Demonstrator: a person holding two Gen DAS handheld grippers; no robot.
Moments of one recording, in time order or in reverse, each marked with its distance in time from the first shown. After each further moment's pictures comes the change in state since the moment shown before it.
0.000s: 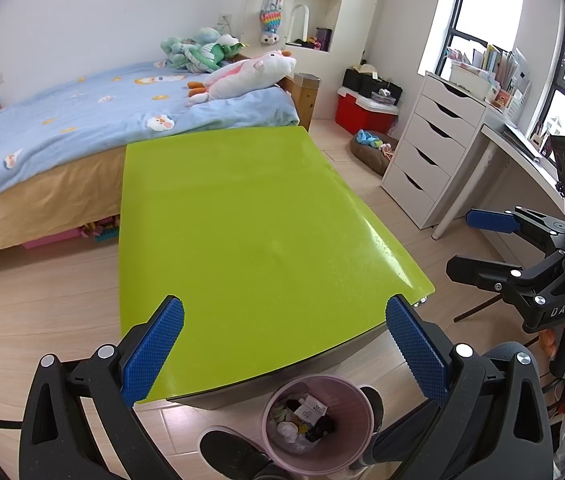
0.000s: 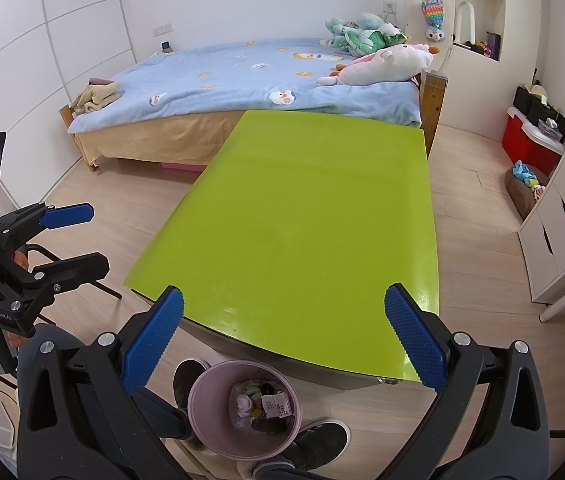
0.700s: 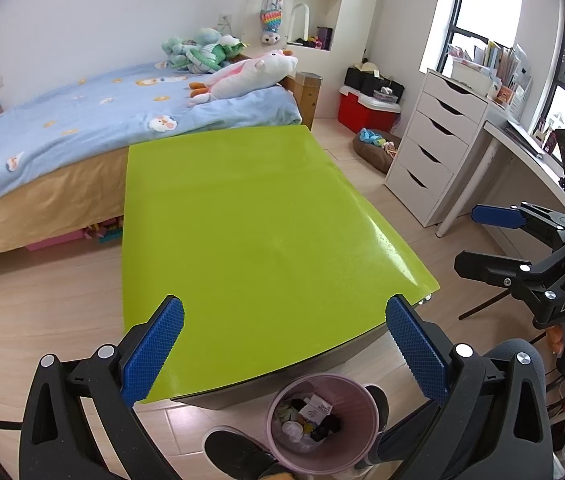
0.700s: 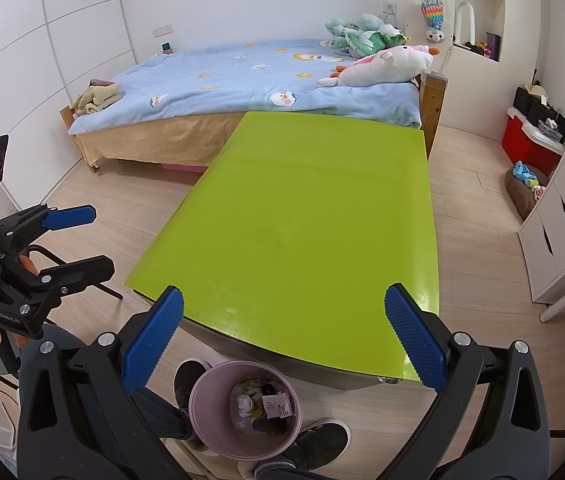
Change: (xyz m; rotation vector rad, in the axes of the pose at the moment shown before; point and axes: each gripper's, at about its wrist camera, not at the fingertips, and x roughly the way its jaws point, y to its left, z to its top) left arm 0.002 0.002 -0.004 0.014 0.005 0.014; right arm 0.000 -0.001 -0.001 0.000 0.000 0.001
